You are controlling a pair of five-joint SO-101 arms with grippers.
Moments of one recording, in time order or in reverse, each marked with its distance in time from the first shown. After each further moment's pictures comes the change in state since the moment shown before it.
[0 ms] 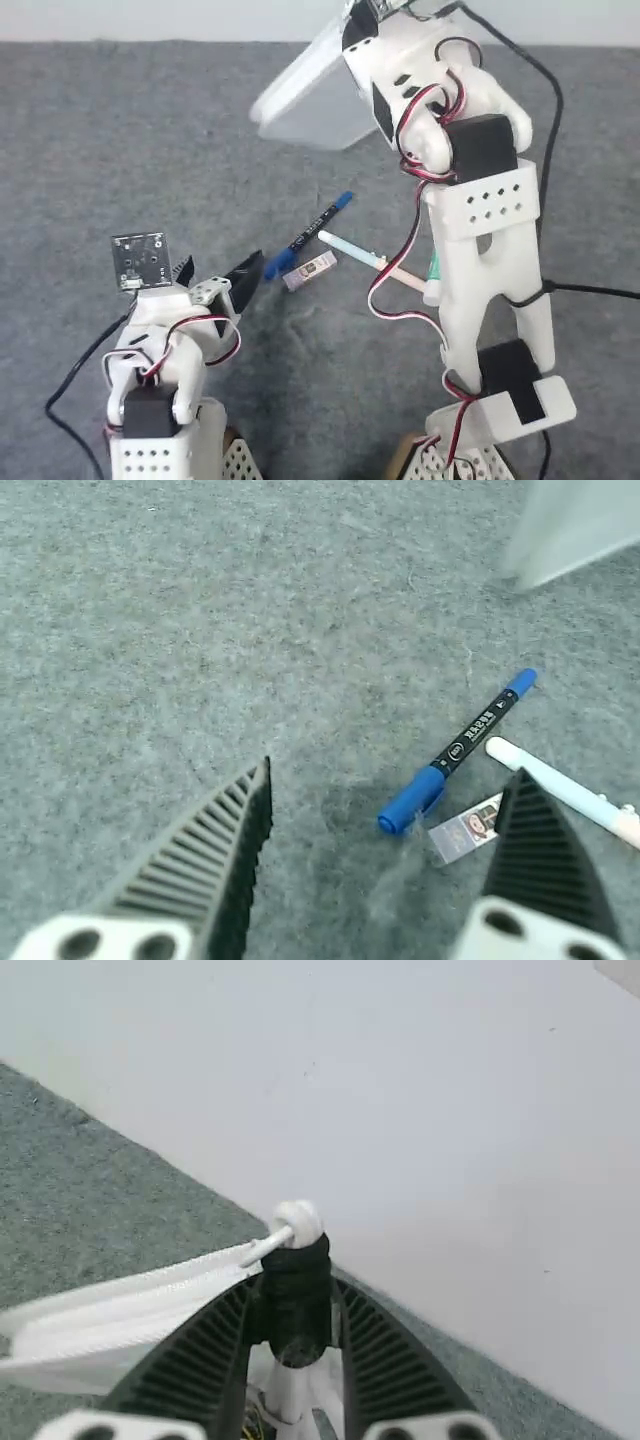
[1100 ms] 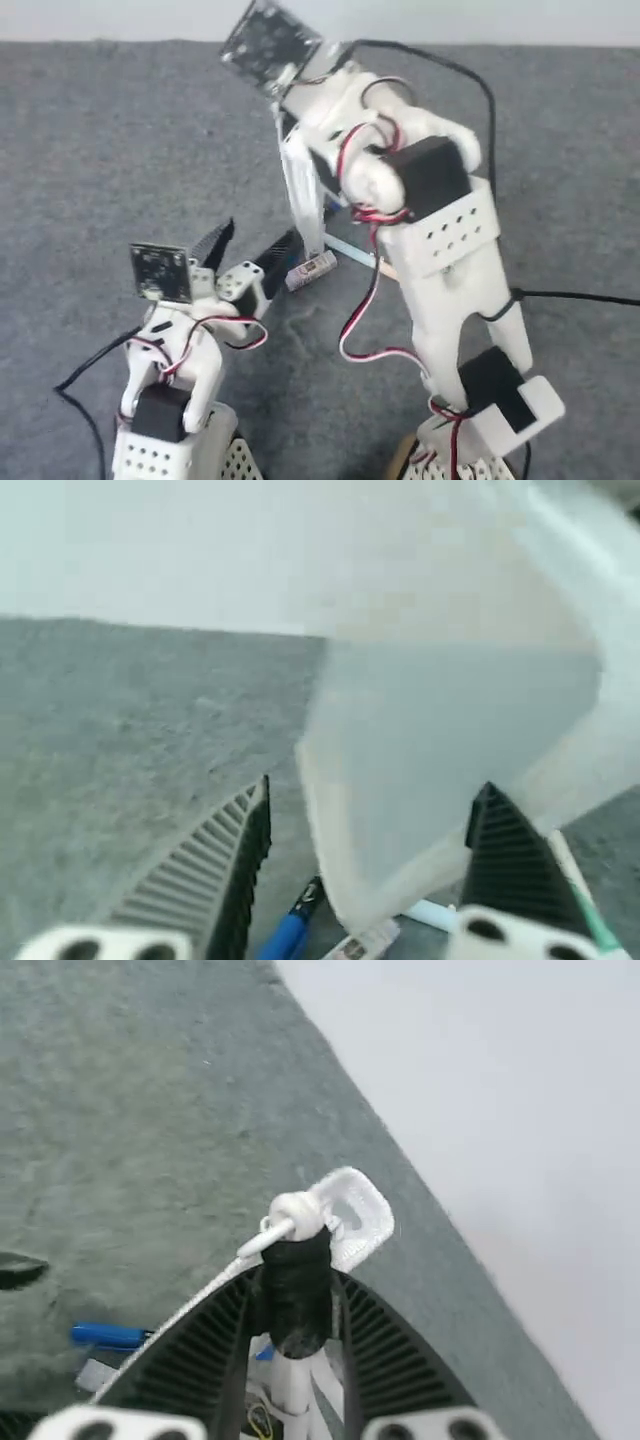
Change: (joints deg) left arm 14.3 0.0 0.1 -18.2 1.5; right arm -15.2 -0.1 -3.7 20.7 12.7
